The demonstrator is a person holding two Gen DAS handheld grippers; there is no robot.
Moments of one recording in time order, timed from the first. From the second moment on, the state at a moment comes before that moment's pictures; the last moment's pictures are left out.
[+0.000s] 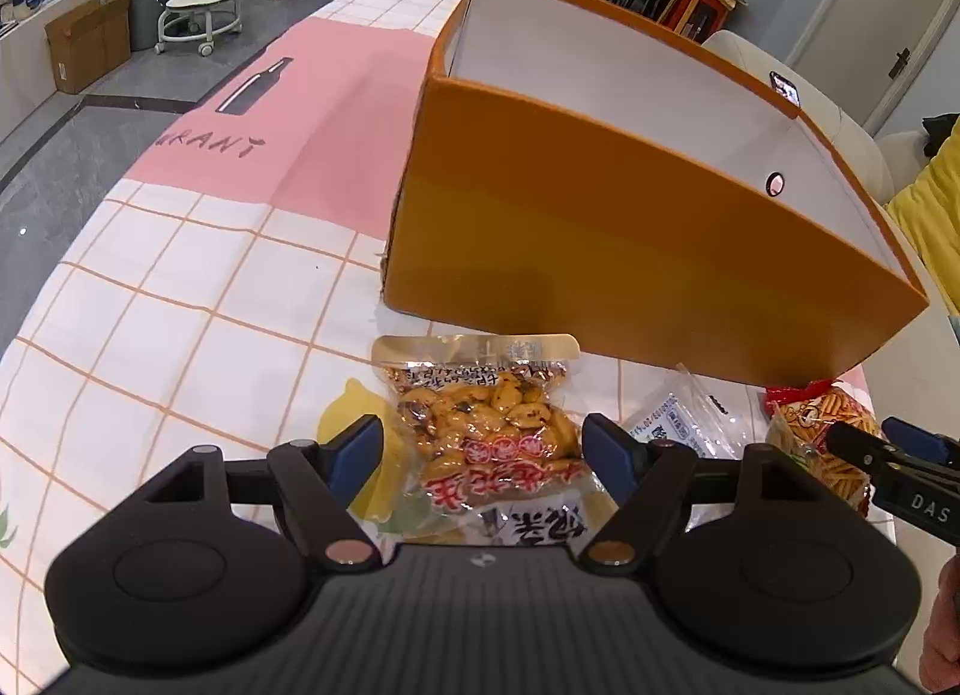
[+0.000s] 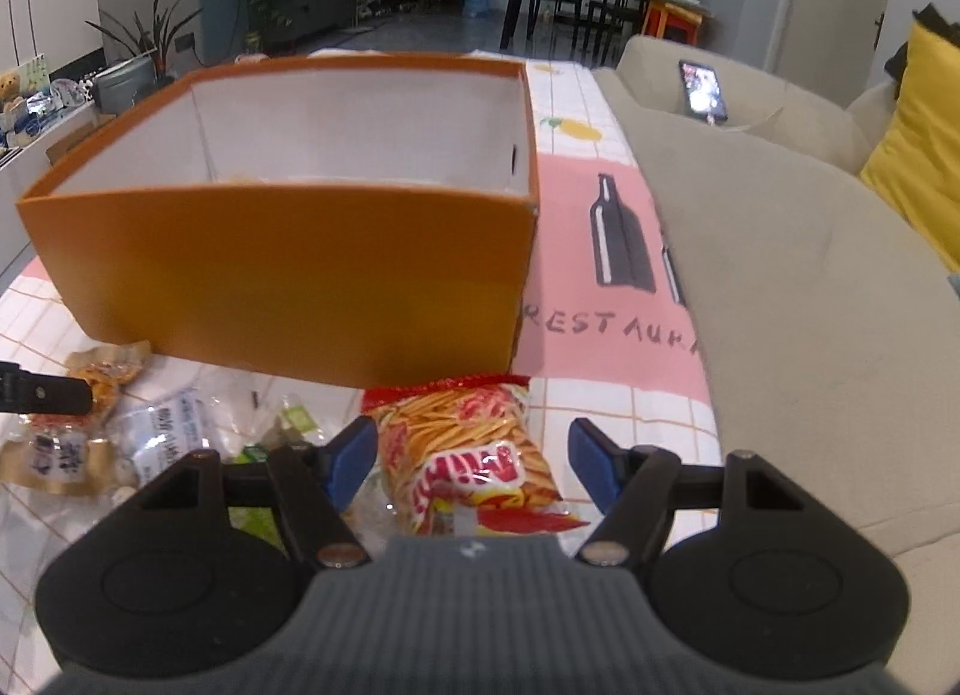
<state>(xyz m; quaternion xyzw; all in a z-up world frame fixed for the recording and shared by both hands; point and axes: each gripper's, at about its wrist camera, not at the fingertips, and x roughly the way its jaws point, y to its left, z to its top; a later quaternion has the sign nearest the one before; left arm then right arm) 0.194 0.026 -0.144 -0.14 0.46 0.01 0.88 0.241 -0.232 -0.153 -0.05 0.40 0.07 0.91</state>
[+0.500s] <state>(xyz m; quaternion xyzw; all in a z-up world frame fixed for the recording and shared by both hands) 0.193 0.013 -0.150 -0.14 0.44 -0.03 0.89 0.239 -0.224 -0.176 -0.01 0.42 0.07 0.90</state>
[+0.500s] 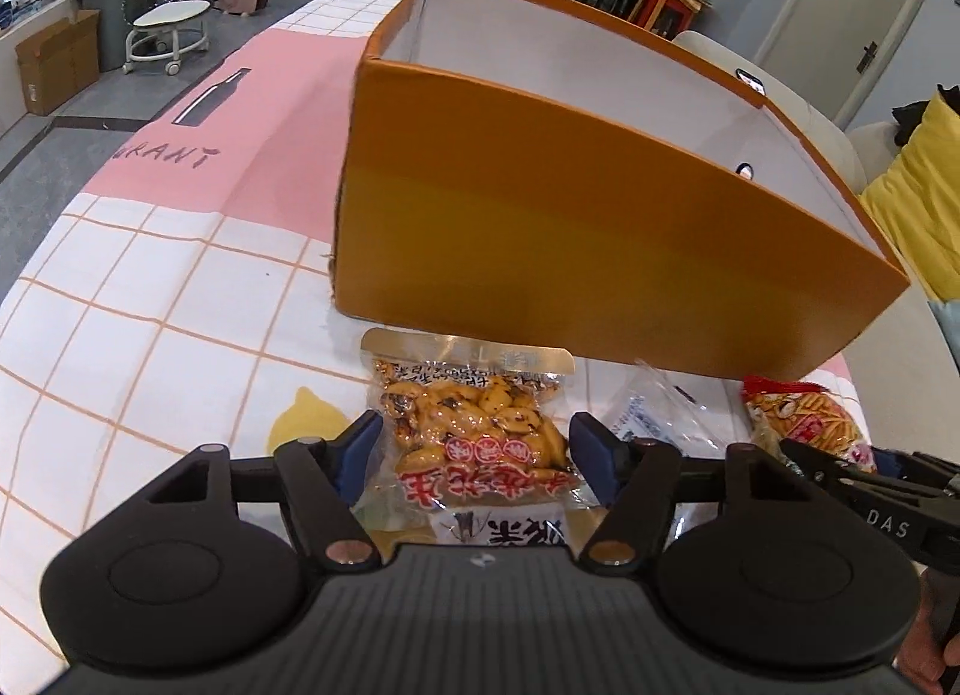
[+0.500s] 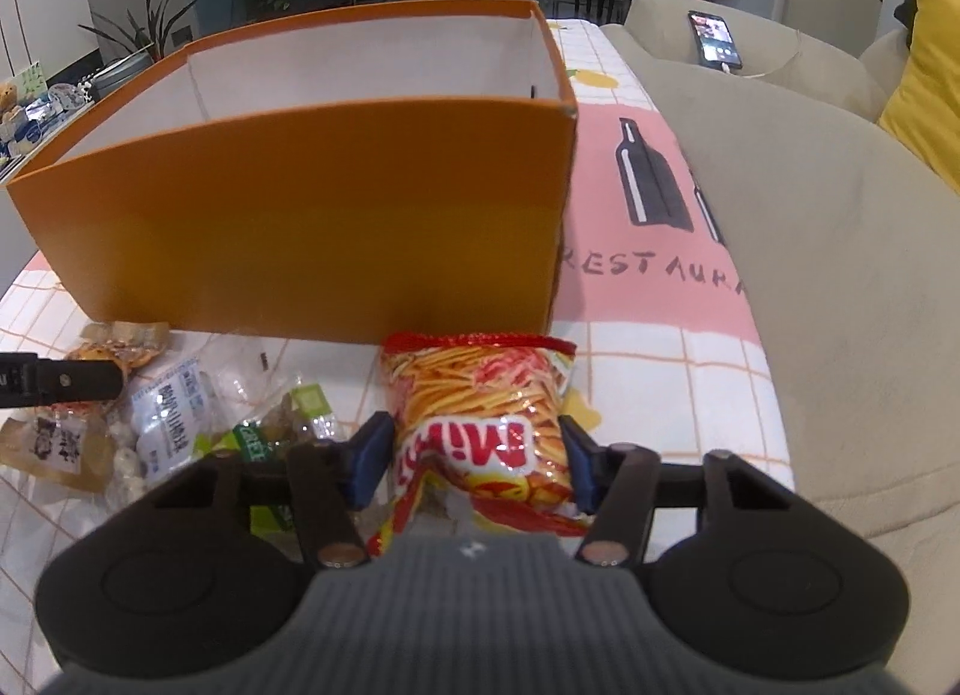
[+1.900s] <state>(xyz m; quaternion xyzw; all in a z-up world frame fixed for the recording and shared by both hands) 0.124 -0.018 -0.100 -0.15 0.44 -0.14 0.87 0.151 -0.207 -0.167 0.00 0.45 0.09 0.89</state>
